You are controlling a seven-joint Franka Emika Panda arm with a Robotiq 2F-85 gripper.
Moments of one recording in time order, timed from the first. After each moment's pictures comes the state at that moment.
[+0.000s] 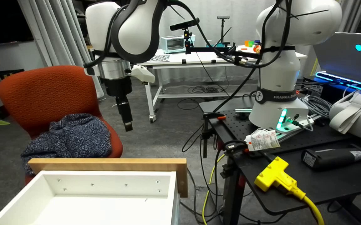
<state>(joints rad) -0.04 0.28 -0.01 -2.33 0.03 2.63 -0.35</state>
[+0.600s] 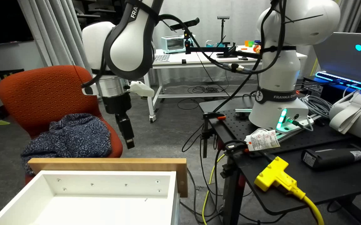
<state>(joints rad) -0.11 0.40 0.10 -2.26 0.11 2.64 -0.44</state>
